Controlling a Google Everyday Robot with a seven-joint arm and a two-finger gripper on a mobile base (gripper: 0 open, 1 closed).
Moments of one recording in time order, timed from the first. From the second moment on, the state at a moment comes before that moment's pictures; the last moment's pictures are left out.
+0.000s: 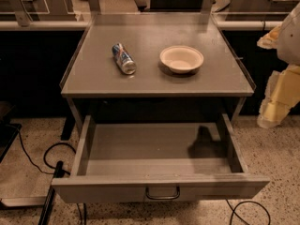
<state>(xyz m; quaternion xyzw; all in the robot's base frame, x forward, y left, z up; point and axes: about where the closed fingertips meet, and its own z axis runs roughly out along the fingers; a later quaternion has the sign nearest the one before) 0.438 -0.216 0.980 -0.60 0.78 -0.04 0.16</state>
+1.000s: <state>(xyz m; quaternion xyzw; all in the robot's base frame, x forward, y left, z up) 0.443 -0.195 0.983 -0.62 0.77 -0.04 0.17</state>
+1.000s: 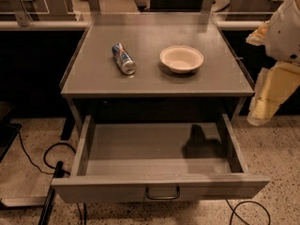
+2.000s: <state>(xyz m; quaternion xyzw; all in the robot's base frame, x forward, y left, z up) 0.520 -0.128 0.980 -0.56 0.81 -0.01 0.20</state>
